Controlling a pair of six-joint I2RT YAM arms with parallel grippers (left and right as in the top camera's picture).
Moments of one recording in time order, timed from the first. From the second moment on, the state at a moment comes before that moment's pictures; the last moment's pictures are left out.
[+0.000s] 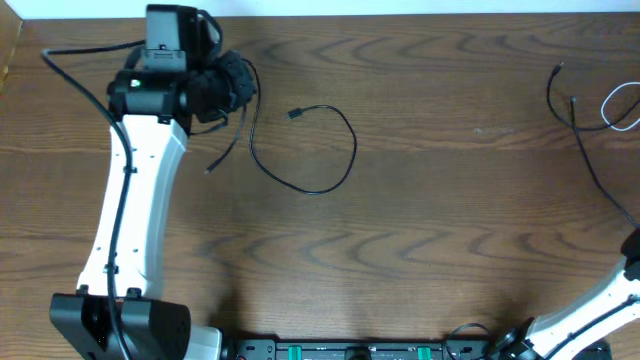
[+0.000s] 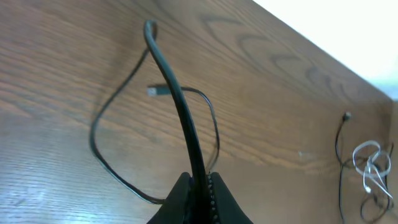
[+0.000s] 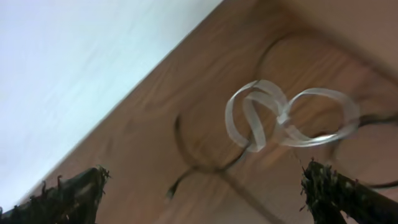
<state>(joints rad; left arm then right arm) -0.09 1.63 1.66 -0.96 0.30 -0.53 -0.71 2.14 2.57 -1.29 -0.36 0.20</state>
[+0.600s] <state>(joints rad) -0.37 1.81 1.64 -1.00 0.28 -0.48 -0.25 2.14 2.52 -1.44 -0.42 0.07</state>
